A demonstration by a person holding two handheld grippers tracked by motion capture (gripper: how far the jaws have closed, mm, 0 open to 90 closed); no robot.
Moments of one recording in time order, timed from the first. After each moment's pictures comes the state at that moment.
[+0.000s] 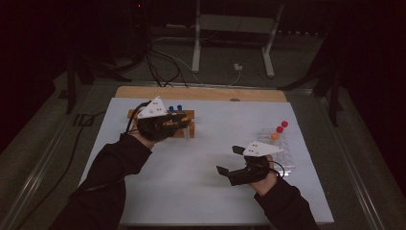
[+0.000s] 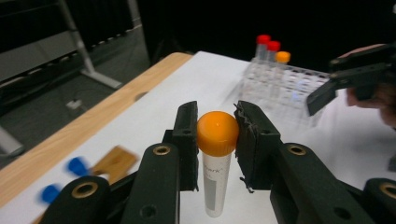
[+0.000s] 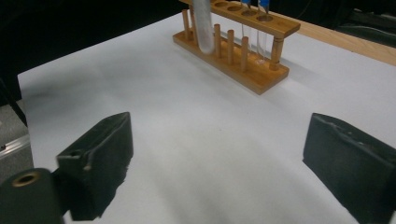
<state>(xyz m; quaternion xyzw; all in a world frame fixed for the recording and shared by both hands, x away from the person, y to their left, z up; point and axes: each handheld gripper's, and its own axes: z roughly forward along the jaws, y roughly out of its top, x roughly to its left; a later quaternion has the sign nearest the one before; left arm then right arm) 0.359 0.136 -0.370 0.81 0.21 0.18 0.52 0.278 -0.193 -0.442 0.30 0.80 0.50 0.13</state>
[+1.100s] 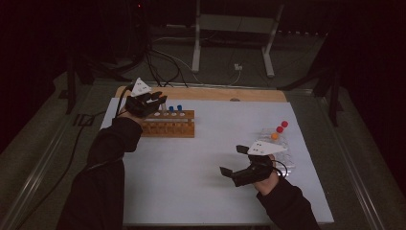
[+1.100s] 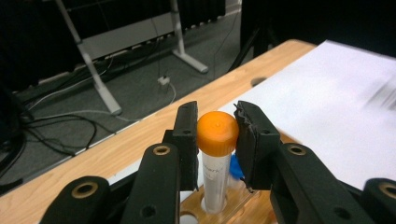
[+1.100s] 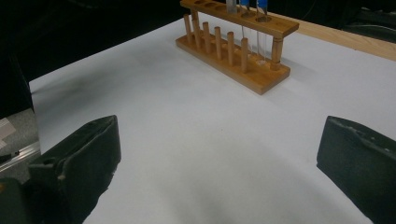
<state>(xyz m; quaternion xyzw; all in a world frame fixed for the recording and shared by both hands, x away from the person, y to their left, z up) 0.439 0.174 -0.404 0.77 0.33 0.27 0.47 0.280 -0.202 -0.444 0.30 0.80 0.51 0.12</state>
